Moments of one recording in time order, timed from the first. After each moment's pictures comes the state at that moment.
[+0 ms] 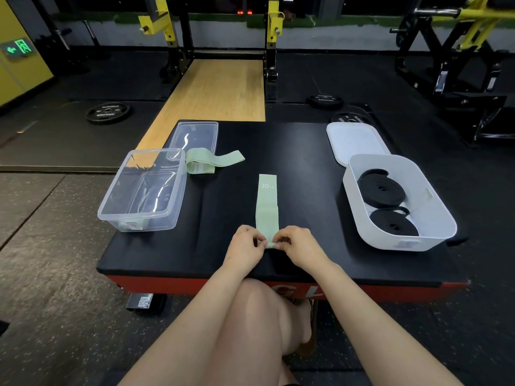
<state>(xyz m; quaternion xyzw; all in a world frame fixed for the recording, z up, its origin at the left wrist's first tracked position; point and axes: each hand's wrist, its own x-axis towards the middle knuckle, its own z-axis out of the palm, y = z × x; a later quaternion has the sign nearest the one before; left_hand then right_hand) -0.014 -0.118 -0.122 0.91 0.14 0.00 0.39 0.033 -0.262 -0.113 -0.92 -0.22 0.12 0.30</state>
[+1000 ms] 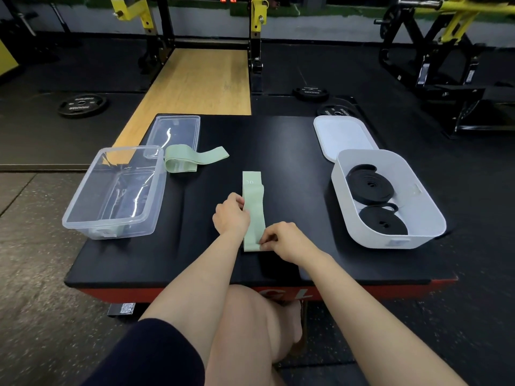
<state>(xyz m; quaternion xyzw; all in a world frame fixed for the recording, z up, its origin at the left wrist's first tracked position) 0.066 -0.115 -0.117 0.88 0.29 0.05 0.36 0.054 -0.258 -0.109 -0.91 -0.20 0.20 0.30</state>
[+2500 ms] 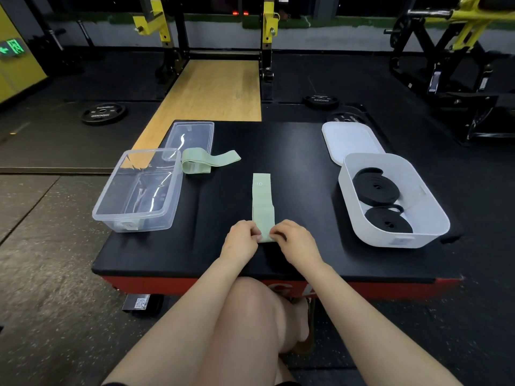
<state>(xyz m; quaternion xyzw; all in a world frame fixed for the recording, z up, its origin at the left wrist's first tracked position) -0.001 -0.115 -0.116 0.92 0.15 -0.01 0.37 0.031 -0.258 -0.122 -0.94 -0.22 0.02 0.28</state>
